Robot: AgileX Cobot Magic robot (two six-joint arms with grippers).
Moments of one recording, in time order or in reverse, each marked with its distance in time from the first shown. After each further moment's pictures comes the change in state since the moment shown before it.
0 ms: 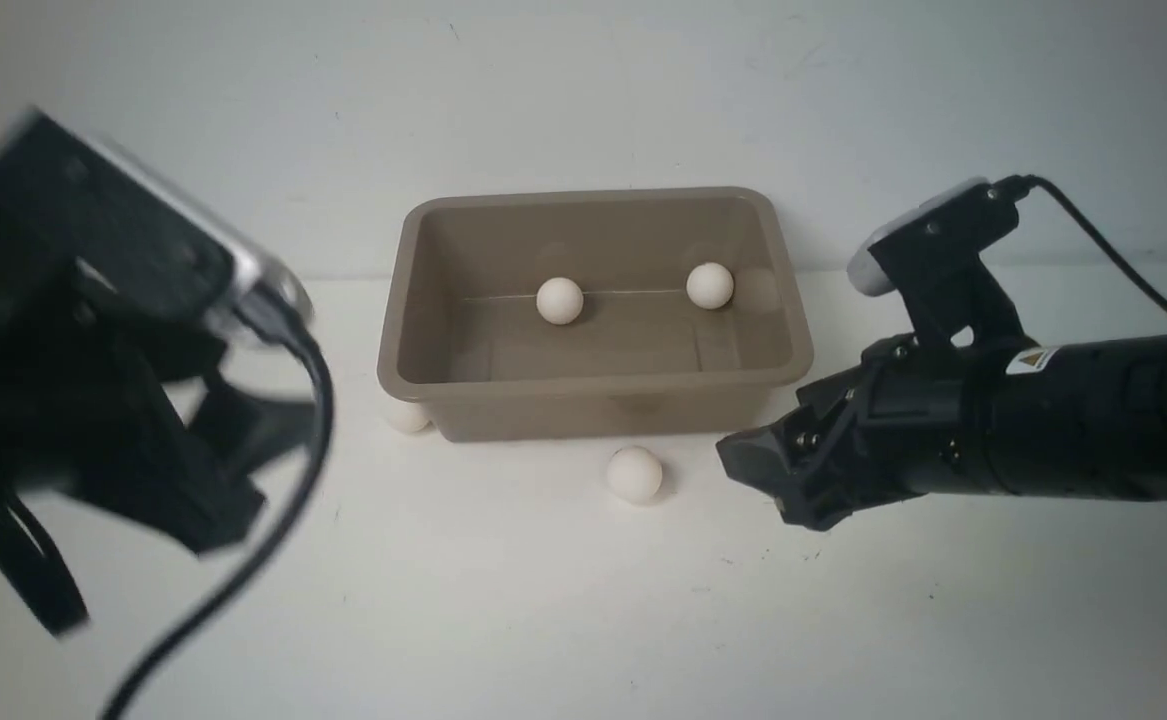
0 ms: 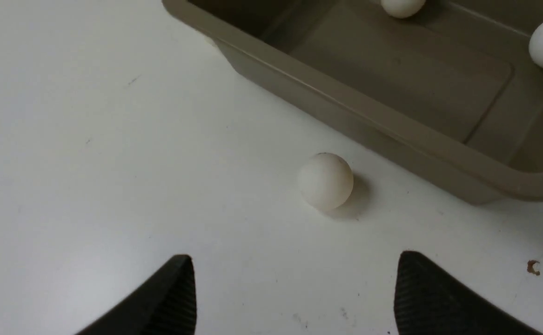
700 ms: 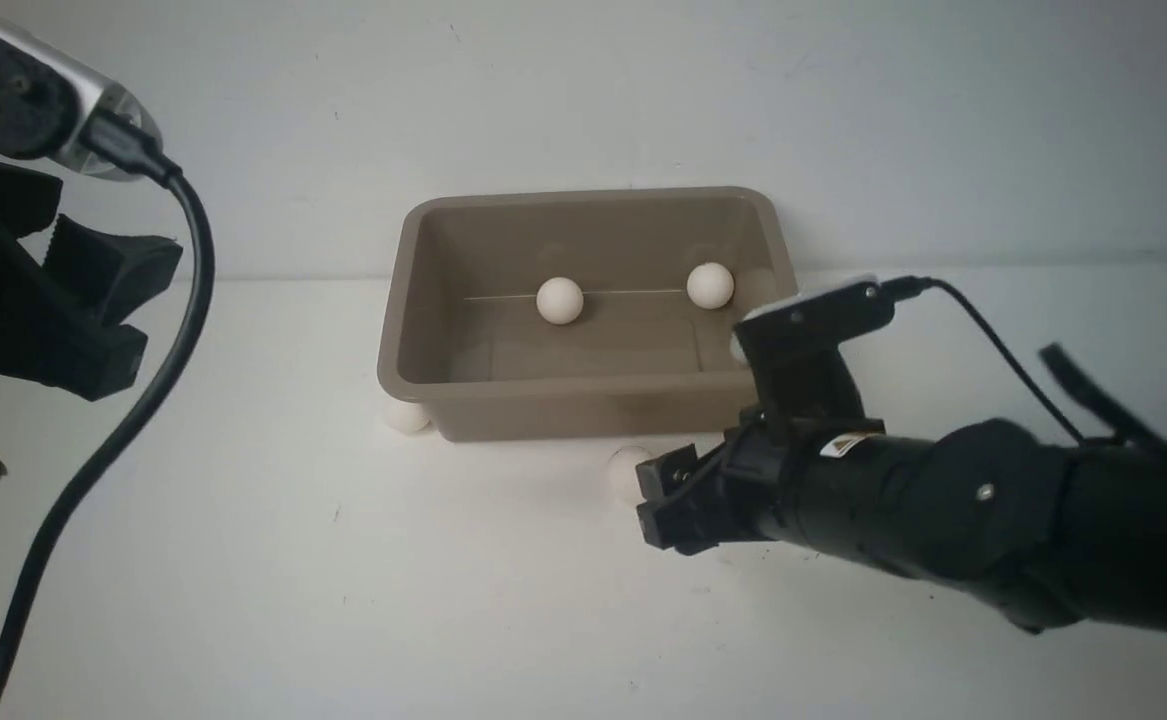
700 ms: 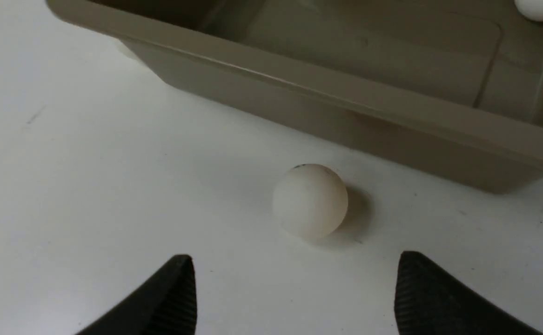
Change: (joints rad) right arm 0.197 0.278 0.001 0.161 -0.419 0.077; left arm 0.145 -0.005 -0.055 0.132 -0.086 -0.044
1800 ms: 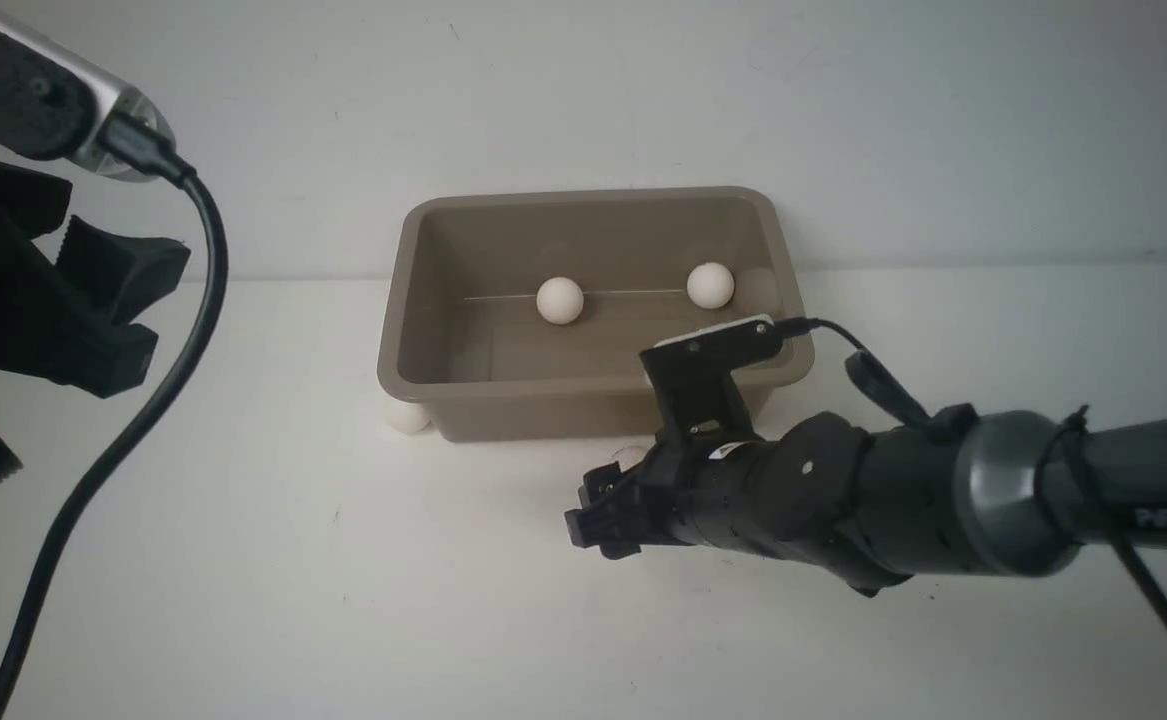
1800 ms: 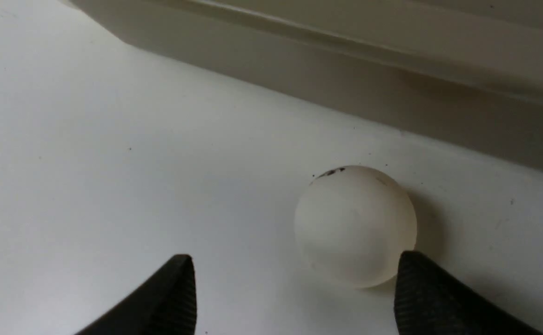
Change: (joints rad) right arm 0.009 0.285 -0.207 0.054 0.031 0.000; left arm 0.001 0.016 0.000 0.003 -0.007 -0.002
